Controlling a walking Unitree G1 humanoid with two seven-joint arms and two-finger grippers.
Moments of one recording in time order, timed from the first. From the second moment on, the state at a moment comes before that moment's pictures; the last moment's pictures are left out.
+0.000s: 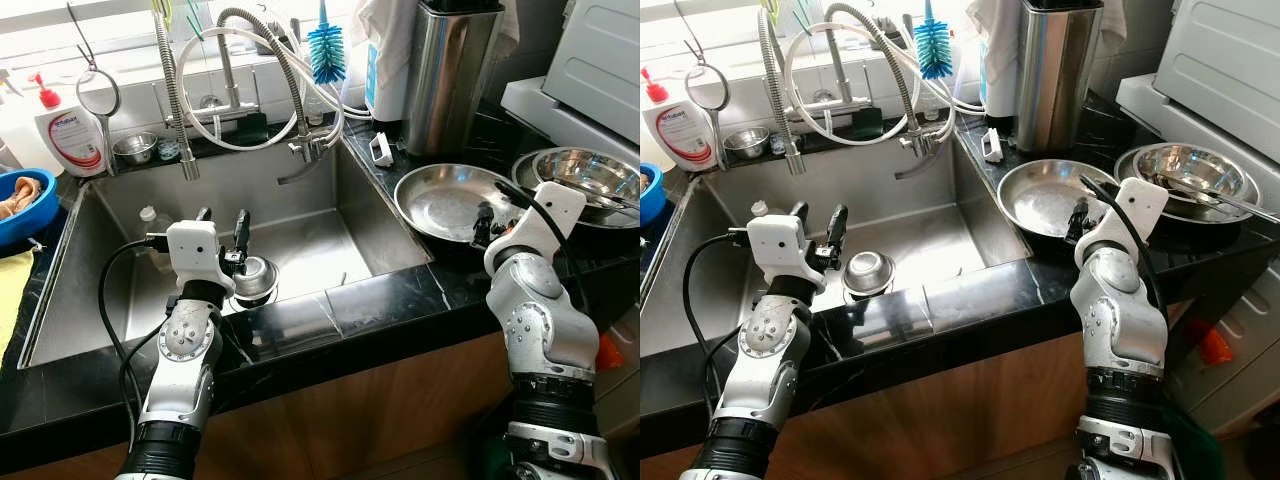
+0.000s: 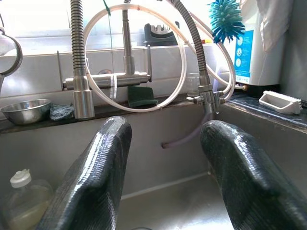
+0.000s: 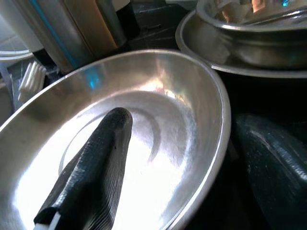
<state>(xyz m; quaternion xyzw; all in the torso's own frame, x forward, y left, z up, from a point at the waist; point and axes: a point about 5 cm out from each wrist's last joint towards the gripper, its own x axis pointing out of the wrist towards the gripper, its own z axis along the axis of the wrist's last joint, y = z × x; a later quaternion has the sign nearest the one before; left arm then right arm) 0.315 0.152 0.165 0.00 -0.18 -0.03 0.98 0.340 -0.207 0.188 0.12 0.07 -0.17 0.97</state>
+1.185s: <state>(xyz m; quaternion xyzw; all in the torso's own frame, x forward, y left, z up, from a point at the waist) 0.315 0.149 0.165 0.00 -0.18 -0.03 0.98 0.345 -0.190 0.187 0.22 0.06 -0.13 0.96</state>
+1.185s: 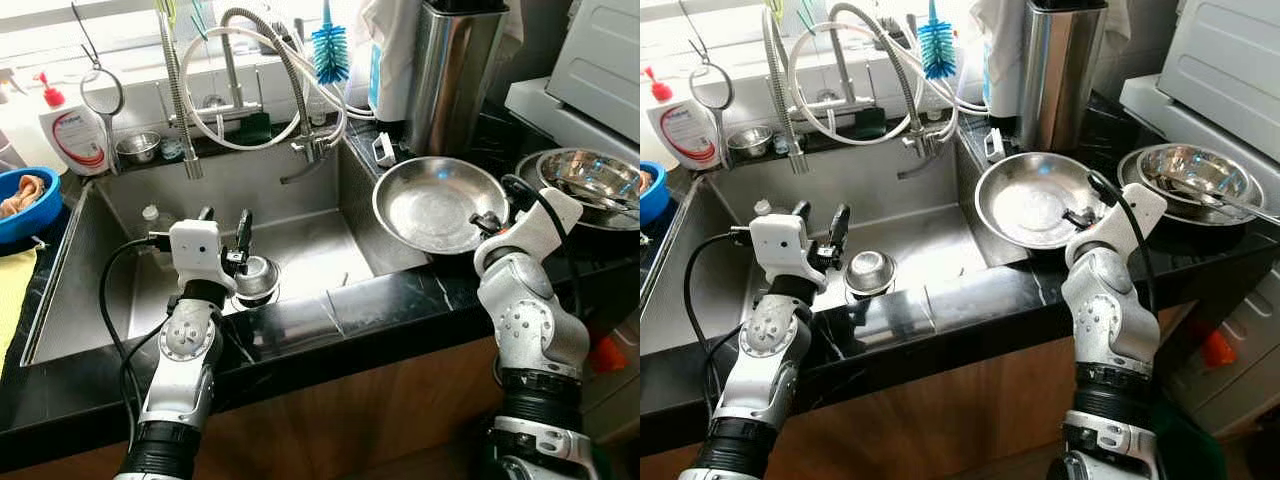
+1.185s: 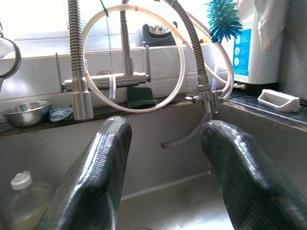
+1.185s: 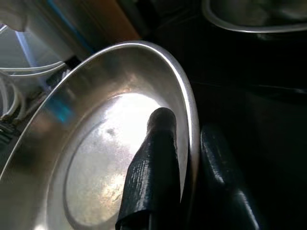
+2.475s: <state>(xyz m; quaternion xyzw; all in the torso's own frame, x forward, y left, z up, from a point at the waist) 0.313 0.147 0.162 -0.01 -0.17 -0.02 0.98 0.401 -0.136 0.162 -0.11 0.07 0.09 0.99</state>
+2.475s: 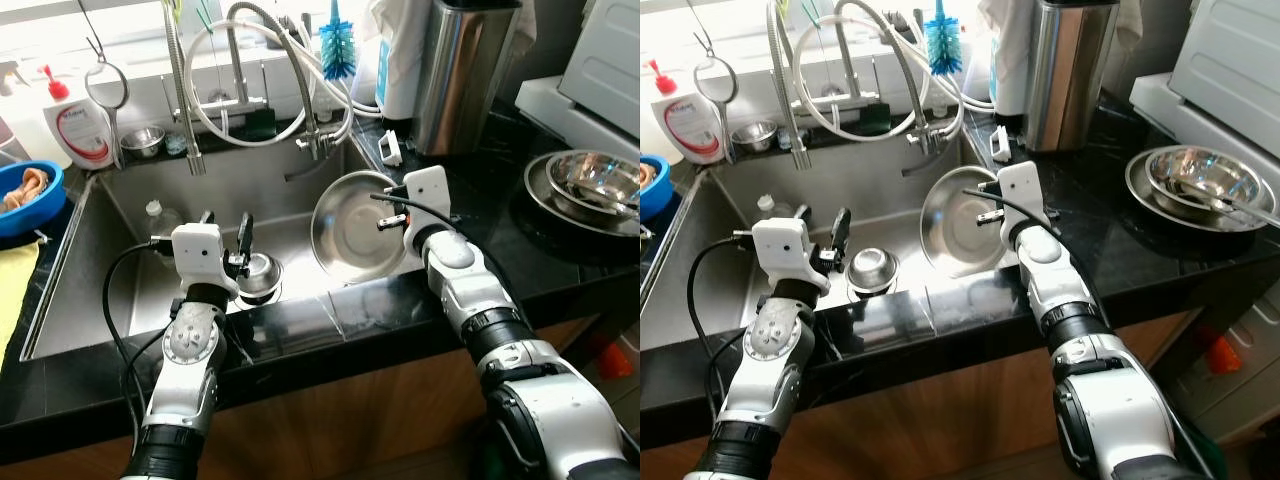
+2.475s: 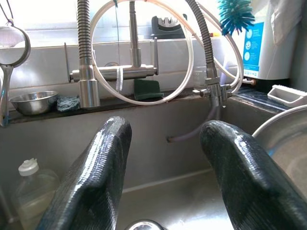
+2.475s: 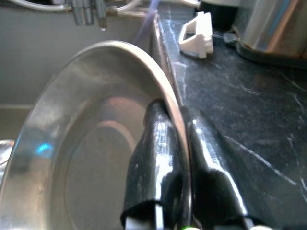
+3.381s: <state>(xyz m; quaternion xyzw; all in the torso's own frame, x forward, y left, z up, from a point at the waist) 0.313 0.147 0.162 -0.01 -0.17 -0.02 0.98 0.409 -0.134 0.189 -0.09 -0.01 0.09 0.99</state>
